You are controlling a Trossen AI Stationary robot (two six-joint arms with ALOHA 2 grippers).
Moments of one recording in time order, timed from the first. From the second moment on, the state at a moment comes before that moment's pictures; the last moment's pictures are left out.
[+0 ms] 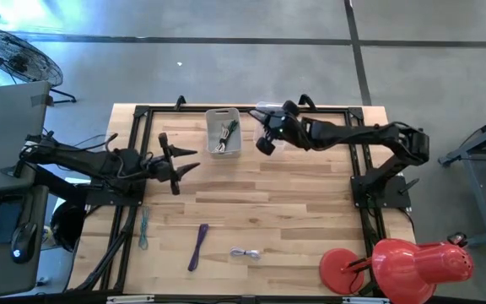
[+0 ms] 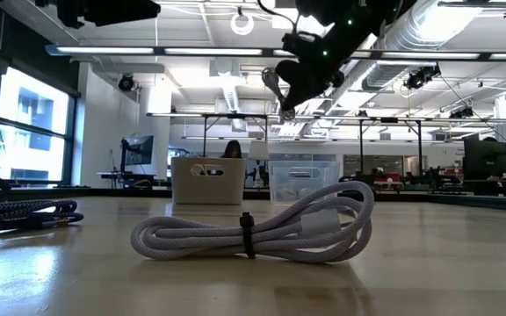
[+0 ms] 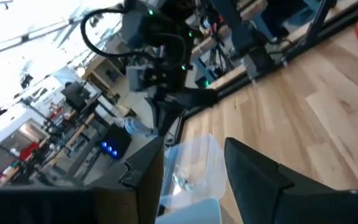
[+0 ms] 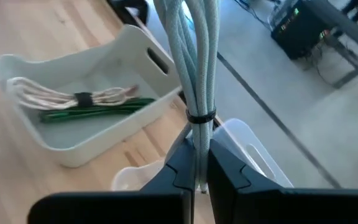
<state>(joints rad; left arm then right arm) -0.22 0.64 0.51 0.11 -0.53 0.66 -0.28 1.57 1.13 -0.20 0.49 -0.01</state>
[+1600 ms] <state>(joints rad) -0.22 0.64 0.51 0.01 -0.64 0.65 -0.41 1.57 1.13 -0.37 0.02 0.04</state>
